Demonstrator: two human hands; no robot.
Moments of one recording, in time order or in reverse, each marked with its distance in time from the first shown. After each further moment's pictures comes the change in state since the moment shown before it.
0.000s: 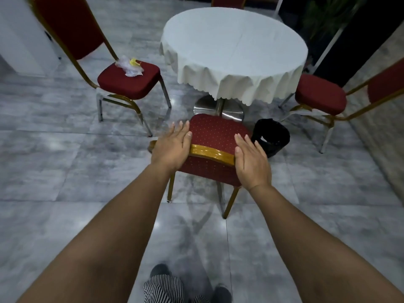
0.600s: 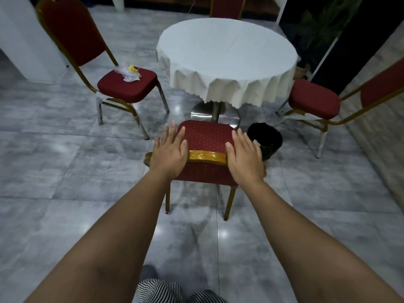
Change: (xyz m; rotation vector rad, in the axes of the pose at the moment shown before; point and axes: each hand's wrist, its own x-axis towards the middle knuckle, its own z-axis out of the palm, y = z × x) left_hand -0.037 0.060 0.058 0.054 0.101 -0.013; right_hand -0.022 0.061 -0.039 -0.006 -0.020 0.038
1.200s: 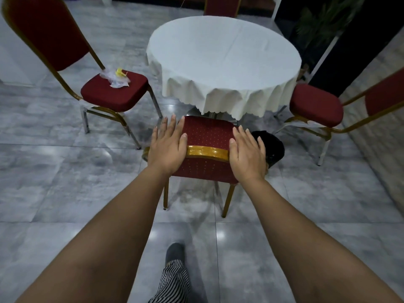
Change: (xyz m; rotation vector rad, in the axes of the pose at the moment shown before) left_hand 0.145 -0.012 0.005 0.007 0.066 0.054; right_hand 0.129 0.003 0.029 -0.062 0.055 0.062
